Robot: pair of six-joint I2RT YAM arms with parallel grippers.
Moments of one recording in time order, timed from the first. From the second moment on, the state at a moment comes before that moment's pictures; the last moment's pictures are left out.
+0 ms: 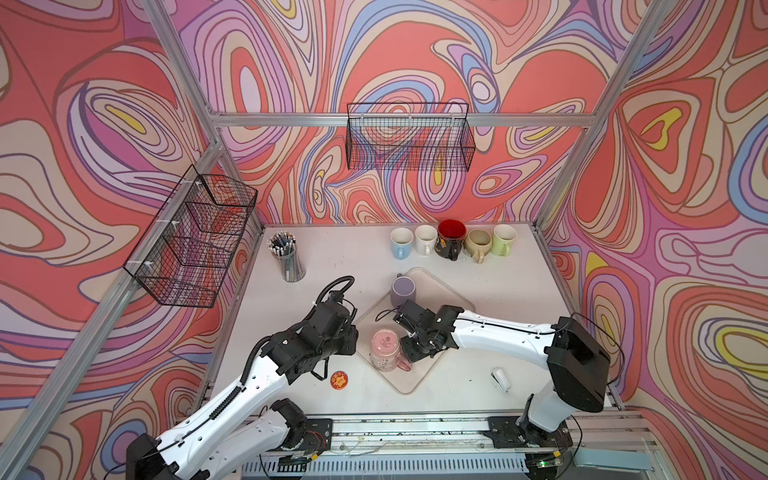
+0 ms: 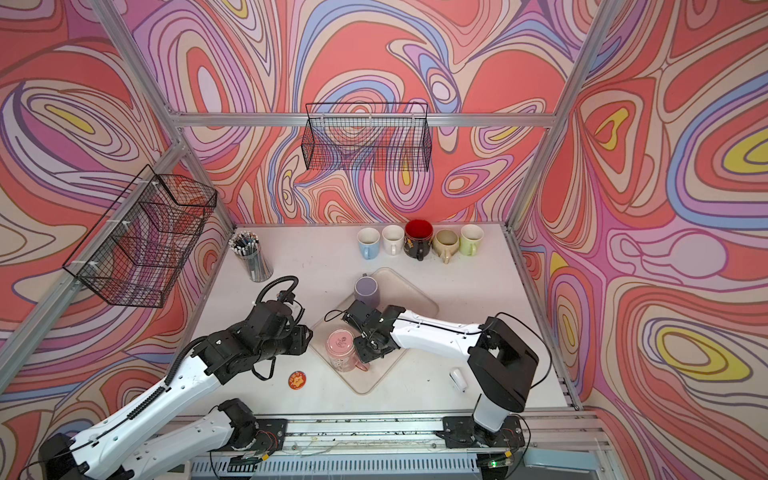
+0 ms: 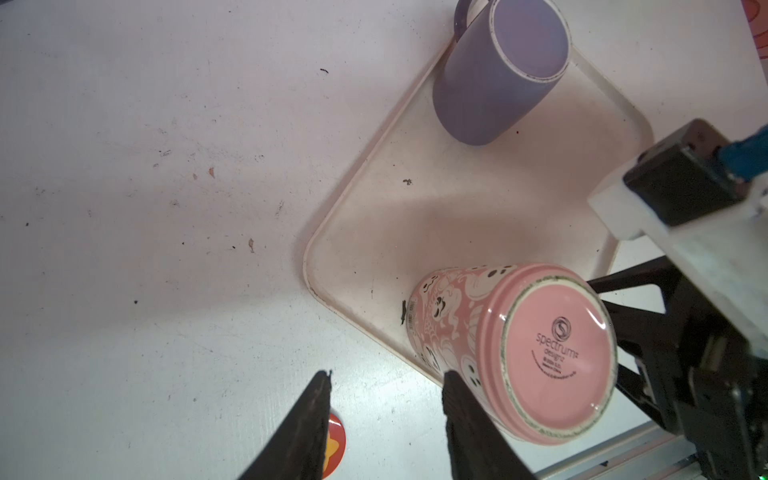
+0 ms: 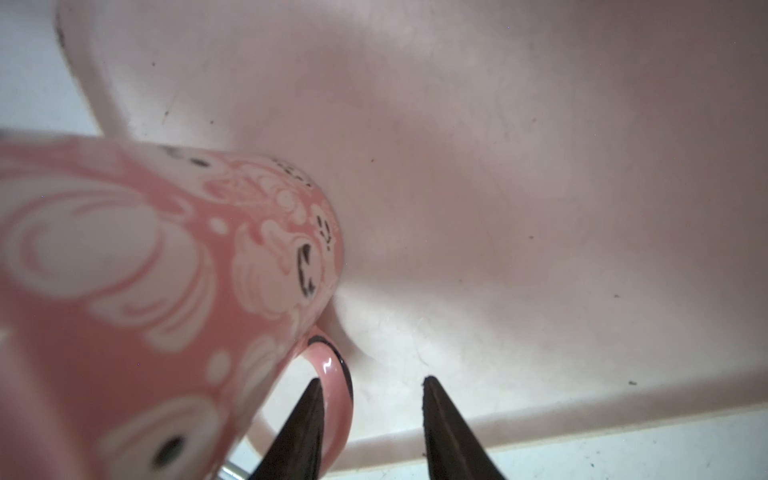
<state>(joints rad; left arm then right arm) -0.67 0.88 0.76 -0.77 -0.12 -0.58 0.98 1.64 1.11 -0.72 -0.01 0.53</state>
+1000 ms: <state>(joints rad) -0.67 0.79 0.87 -0.89 -0.21 -0.55 1.09 1.60 1.12 -0.70 0.01 0.24</state>
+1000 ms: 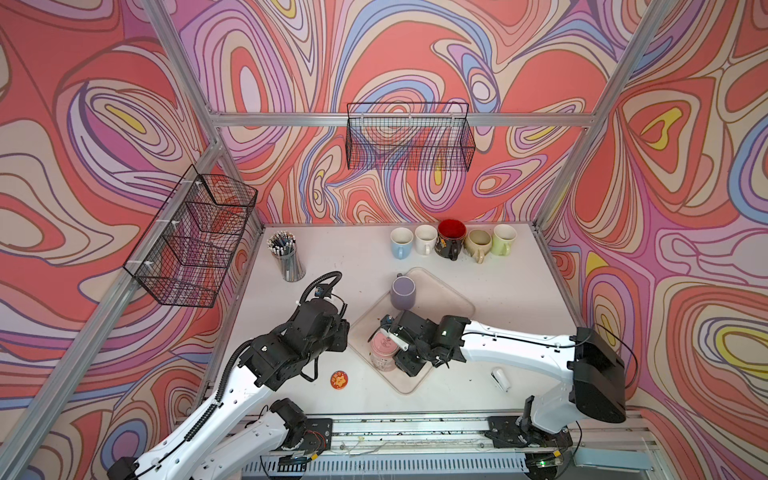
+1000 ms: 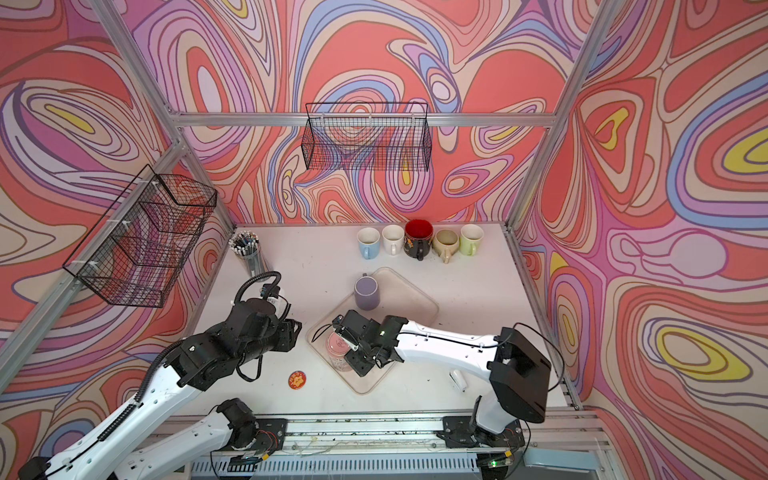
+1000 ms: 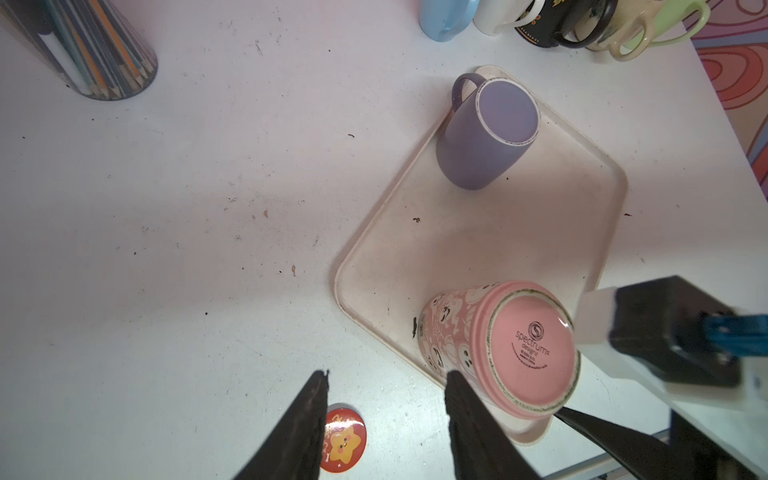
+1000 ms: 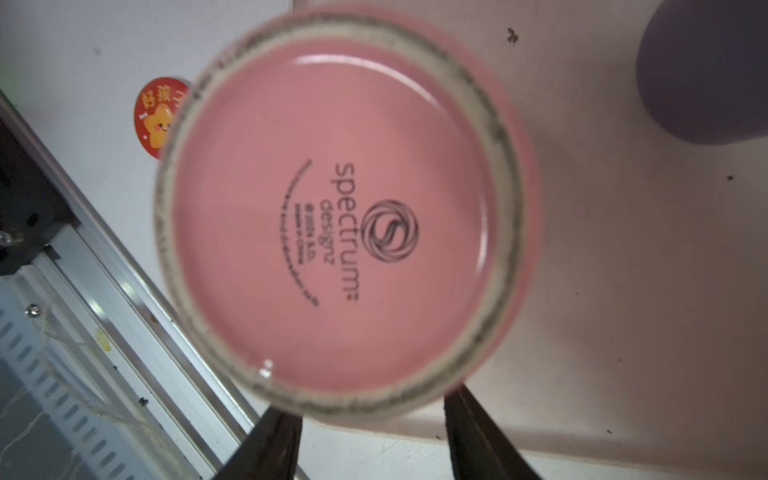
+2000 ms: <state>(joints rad) -0.67 0.80 0.86 -0.91 -0.25 -0.52 1.09 1.71 1.17 -0.65 0.07 0.19</state>
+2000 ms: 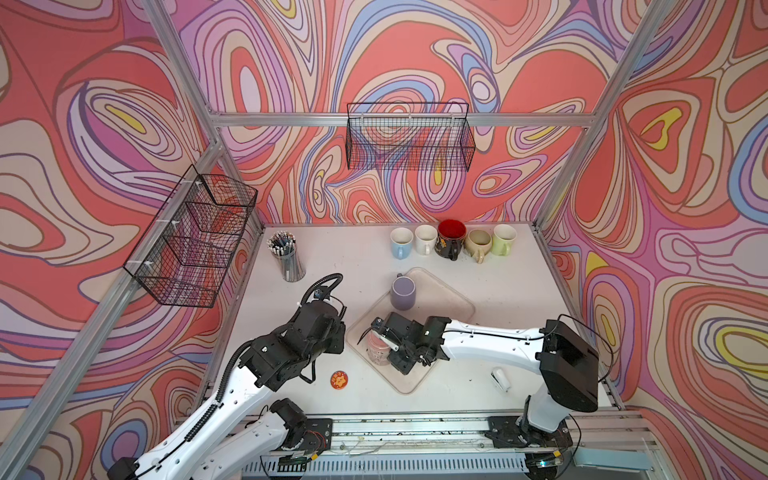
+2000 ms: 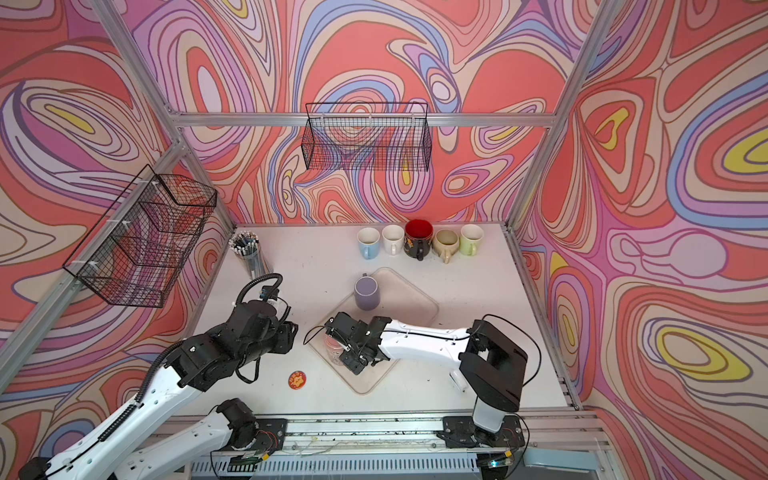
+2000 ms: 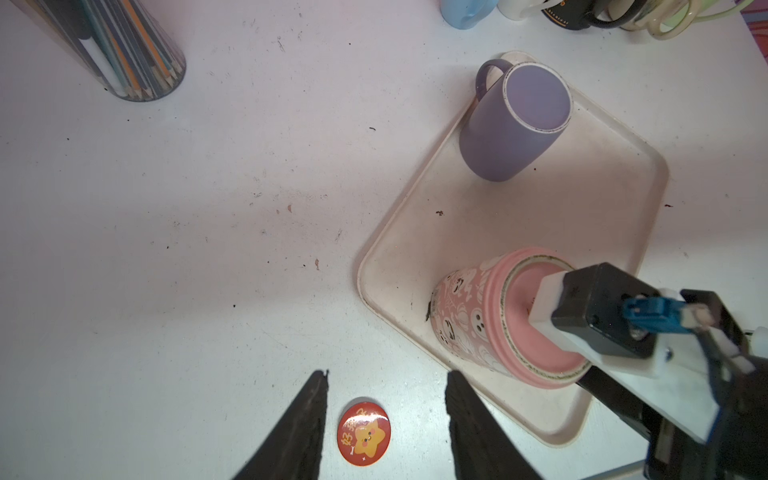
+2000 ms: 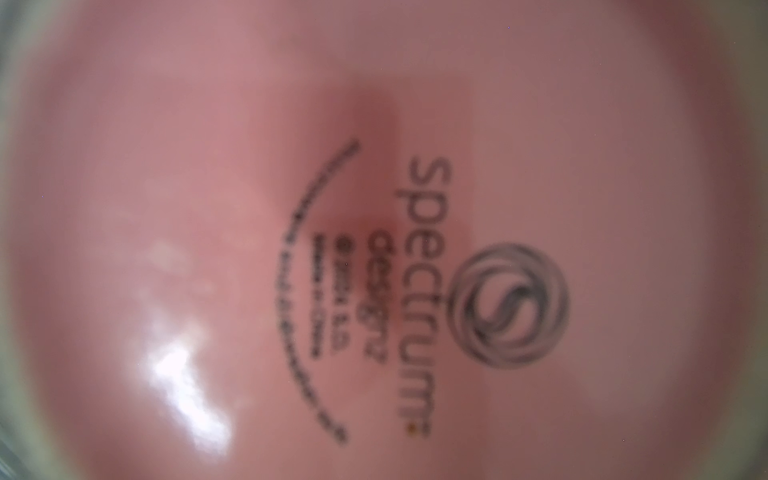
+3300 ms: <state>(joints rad) -0.64 0.96 0.63 0.16 0.20 -0.66 0.43 1.31 0.93 -0.15 -0.56 0.52</state>
